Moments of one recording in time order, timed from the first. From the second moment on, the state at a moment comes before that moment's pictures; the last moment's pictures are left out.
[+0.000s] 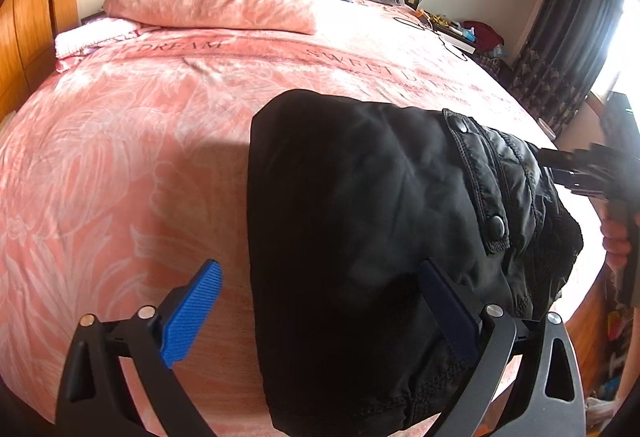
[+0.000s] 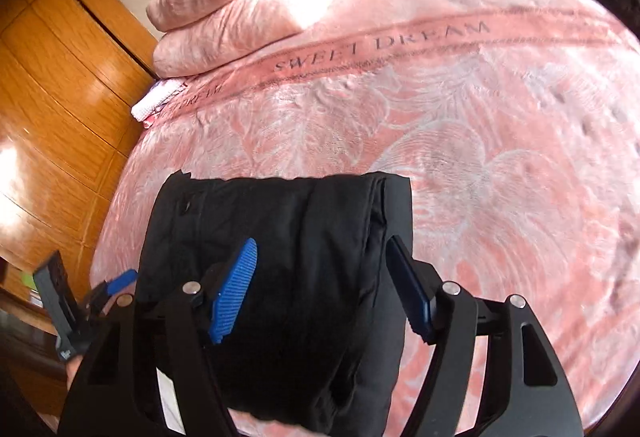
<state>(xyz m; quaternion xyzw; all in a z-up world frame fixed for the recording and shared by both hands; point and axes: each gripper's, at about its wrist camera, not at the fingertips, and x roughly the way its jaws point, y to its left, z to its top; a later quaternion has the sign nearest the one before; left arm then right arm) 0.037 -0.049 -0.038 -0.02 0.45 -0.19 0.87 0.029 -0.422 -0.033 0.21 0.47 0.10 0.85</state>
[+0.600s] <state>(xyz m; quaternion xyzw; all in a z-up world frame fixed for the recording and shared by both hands) 0.038 -0.063 -0.047 -0.02 0.46 -0.19 0.87 0.025 -0.432 -0.048 0.27 0.47 0.13 0.83</state>
